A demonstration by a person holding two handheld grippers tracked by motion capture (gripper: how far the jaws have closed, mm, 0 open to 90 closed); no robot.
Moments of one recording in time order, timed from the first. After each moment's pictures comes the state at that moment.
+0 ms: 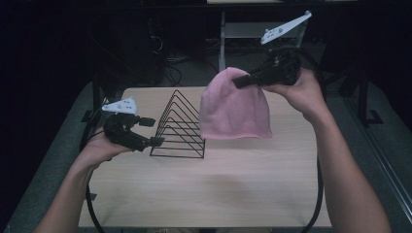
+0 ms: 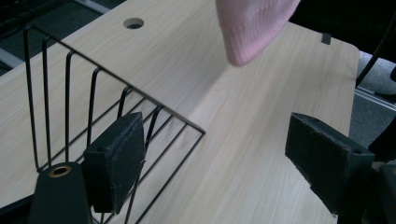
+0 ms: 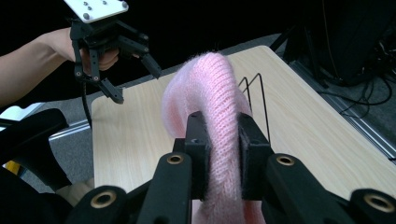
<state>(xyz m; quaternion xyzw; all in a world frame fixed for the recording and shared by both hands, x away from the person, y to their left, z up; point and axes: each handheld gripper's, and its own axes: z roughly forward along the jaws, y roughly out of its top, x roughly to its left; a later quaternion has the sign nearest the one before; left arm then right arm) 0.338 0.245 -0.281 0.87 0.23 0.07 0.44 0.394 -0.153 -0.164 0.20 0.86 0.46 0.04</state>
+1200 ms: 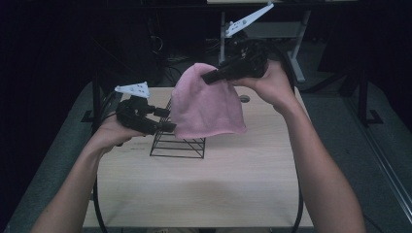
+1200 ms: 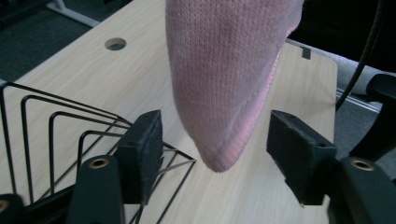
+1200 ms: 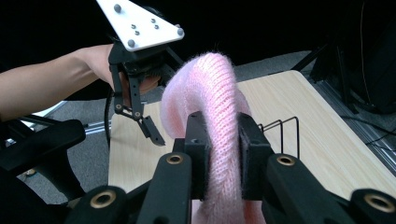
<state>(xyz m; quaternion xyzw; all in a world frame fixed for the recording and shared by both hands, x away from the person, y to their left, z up) 0.365 0.220 -0.261 0.87 0.21 0.04 0.45 0.402 -0.090 -0.149 0.15 0.87 0.48 0.01</state>
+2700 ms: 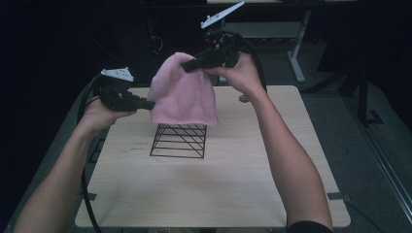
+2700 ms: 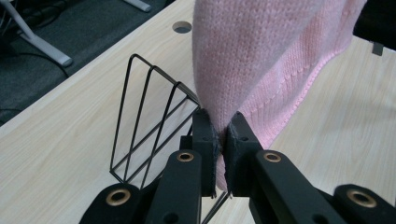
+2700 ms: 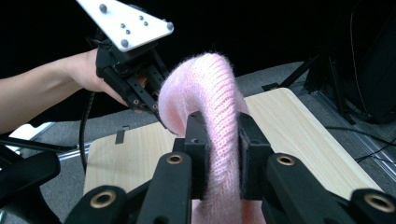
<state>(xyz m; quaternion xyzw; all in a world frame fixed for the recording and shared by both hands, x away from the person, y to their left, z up) 0.407 0.264 -0.253 0.87 0.27 0.10 0.40 0.454 -0.044 -0.164 0.17 0.85 0.50 0.01</state>
